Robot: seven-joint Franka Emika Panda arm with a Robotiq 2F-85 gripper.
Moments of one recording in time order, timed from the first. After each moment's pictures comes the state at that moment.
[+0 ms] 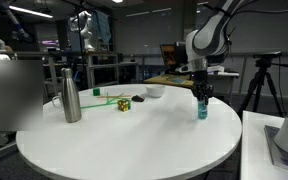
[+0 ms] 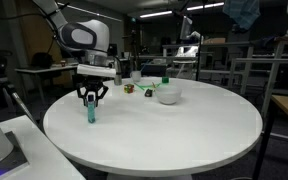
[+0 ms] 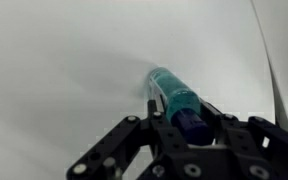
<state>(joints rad) -0.09 -0.06 -0.09 -2.73 0.00 2.45 -1.21</state>
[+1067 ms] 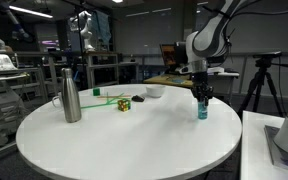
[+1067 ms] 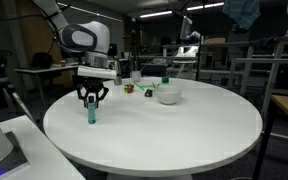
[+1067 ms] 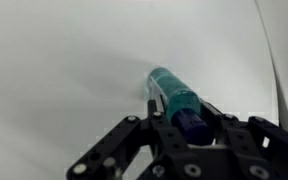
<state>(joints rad) -0.09 -0.04 -0.10 -2.73 0.01 2.47 -1.22</state>
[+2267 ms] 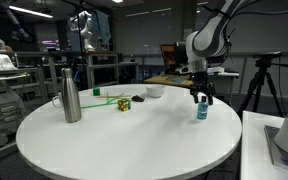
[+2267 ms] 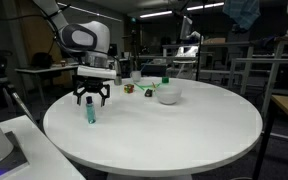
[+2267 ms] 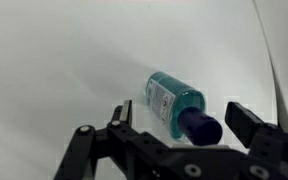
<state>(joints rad) -0.09 -0.04 -0.10 -2.72 0.01 2.46 -1.21</state>
